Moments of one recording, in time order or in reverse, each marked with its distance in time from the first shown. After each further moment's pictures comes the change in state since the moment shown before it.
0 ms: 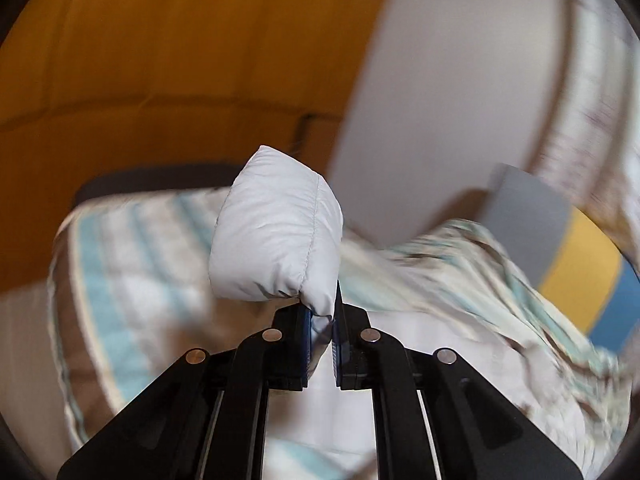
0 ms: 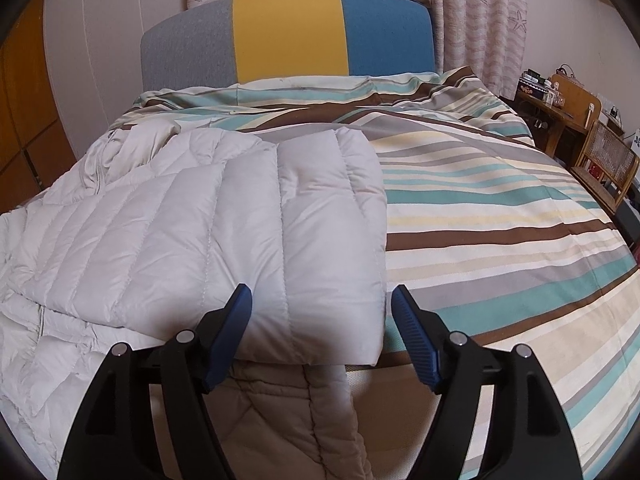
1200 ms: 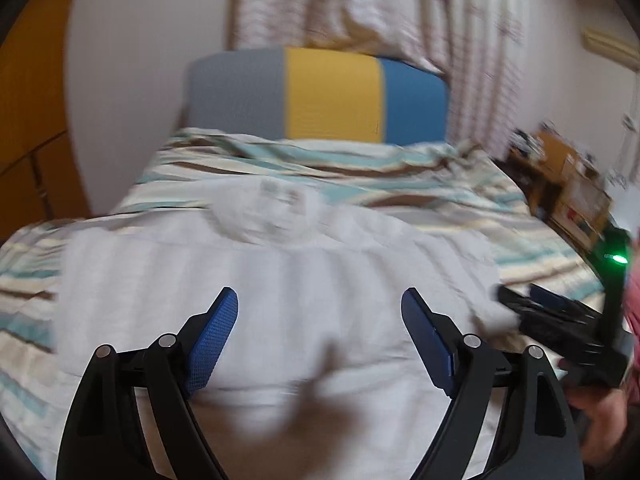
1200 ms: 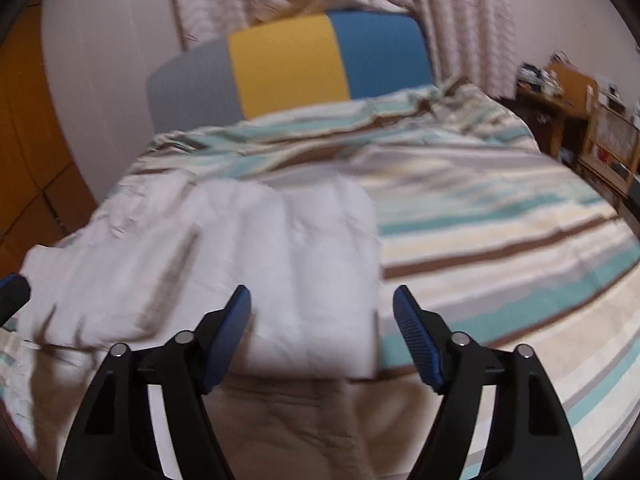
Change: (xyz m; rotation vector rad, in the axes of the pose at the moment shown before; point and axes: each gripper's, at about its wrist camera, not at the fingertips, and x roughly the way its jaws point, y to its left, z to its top) left arm -0.040 -0.241 -0.158 0.570 0.243 -0.607; right arm -0.039 -0.005 0.022 0.082 -0.099 0.115
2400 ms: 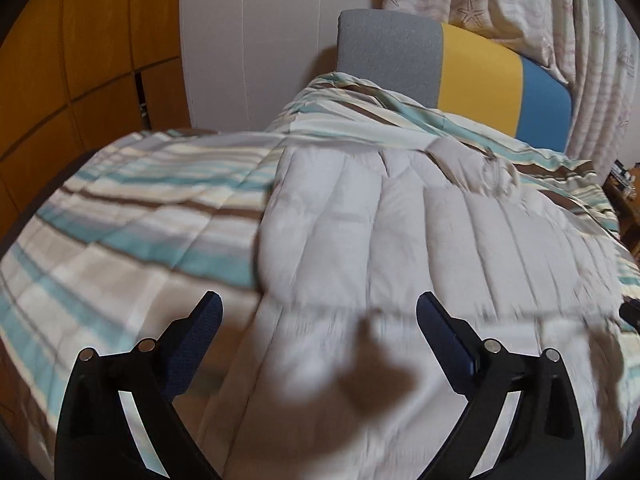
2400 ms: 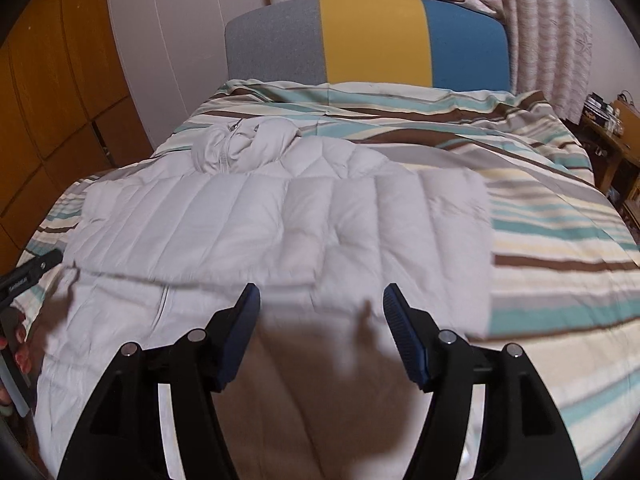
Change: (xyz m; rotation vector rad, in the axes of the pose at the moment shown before) left arm -0.035 0.165 -0.055 -0.195 0.147 0.274; right arm -0.021 0.073 -0.019 -0.187 0.143 0.111
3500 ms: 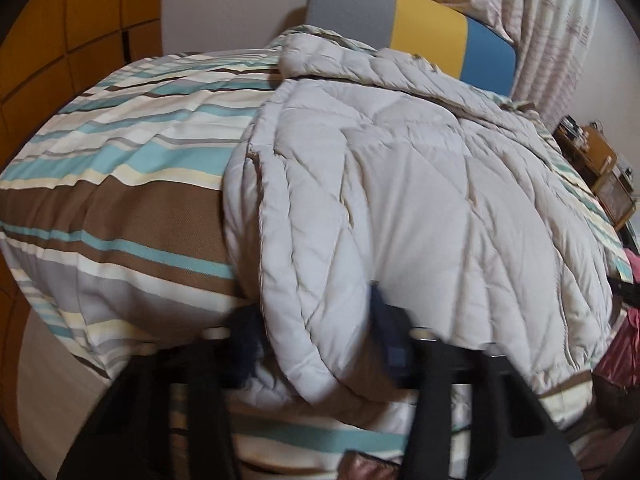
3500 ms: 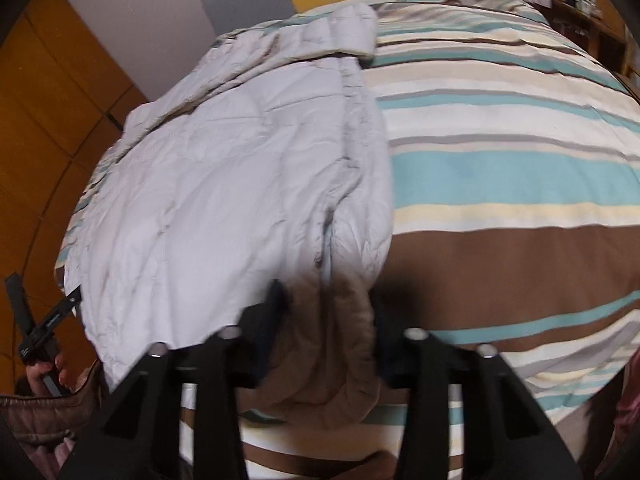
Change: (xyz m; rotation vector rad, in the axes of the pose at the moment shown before) left arm -0.122 0.037 -0.198 0.055 0.119 -0.159; right arm -0.128 -0.065 -0.204 0.196 0.214 0.163
